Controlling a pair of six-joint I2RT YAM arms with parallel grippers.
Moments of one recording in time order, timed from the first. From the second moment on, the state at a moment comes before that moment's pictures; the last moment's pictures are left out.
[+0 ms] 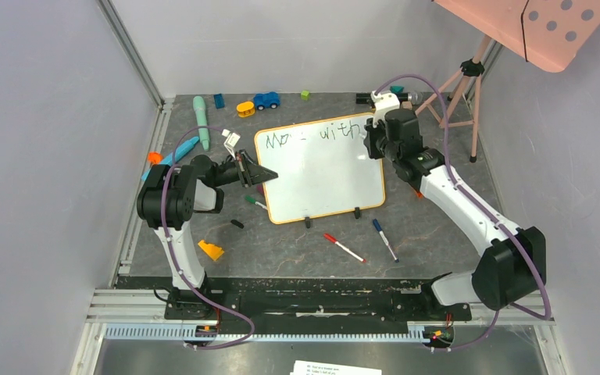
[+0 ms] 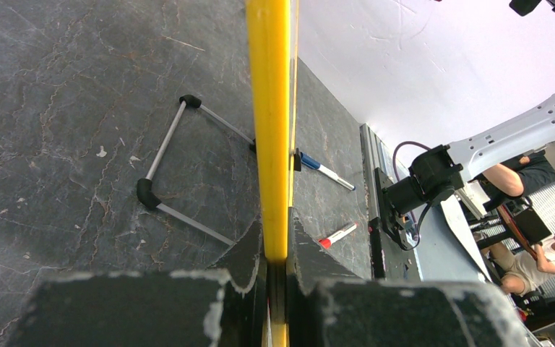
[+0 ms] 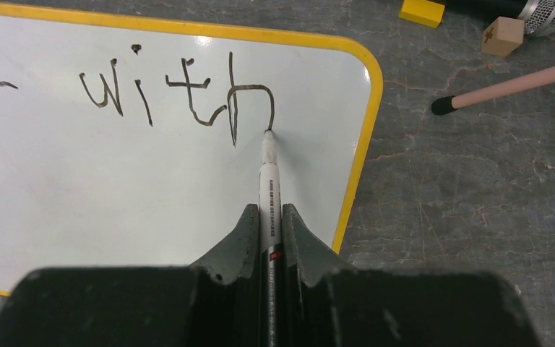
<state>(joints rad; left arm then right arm) -0.05 2.00 0.70 1.49 1.24 -0.90 0.40 1.39 1.16 -0.24 0.10 0.03</state>
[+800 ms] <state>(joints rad) -0.05 2.00 0.69 1.49 1.23 -0.90 0.40 1.27 1.18 -0.28 -0.05 0.09</state>
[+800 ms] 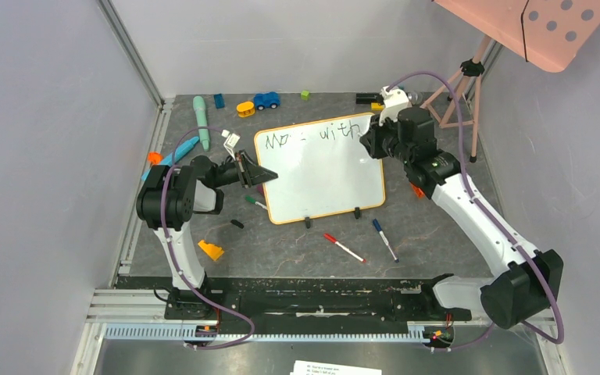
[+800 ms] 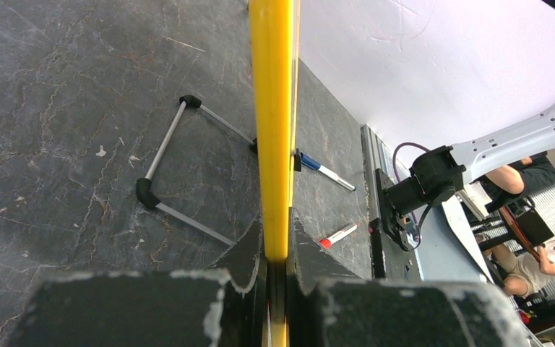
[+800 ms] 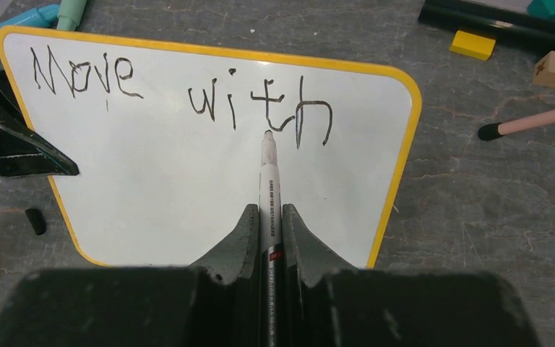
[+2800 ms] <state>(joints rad) -0.04 1.99 0.66 1.50 1.19 -0.86 0.54 1.34 1.18 -0.22 -0.08 0.14</state>
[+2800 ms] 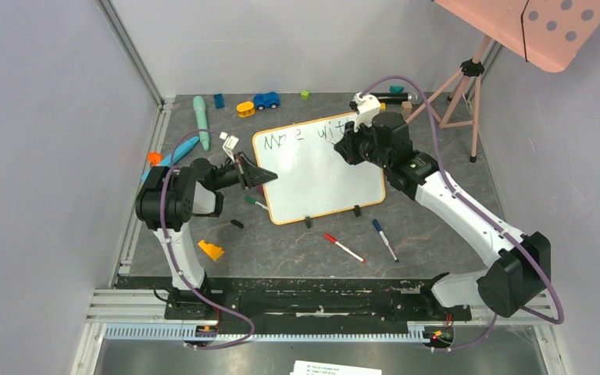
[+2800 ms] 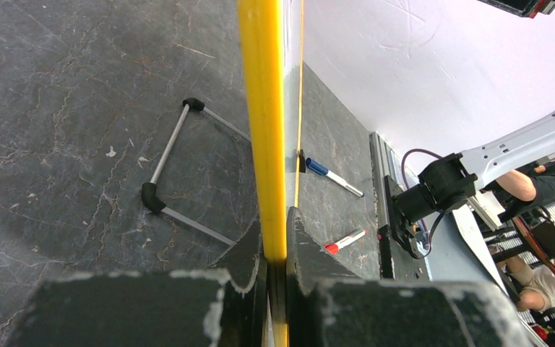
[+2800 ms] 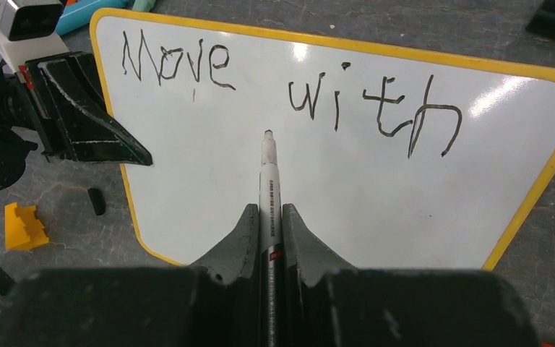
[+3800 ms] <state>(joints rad) -0.05 1.99 0.67 1.50 1.18 -0.88 0.72 1.56 1.37 -0.31 -0.04 0.08</state>
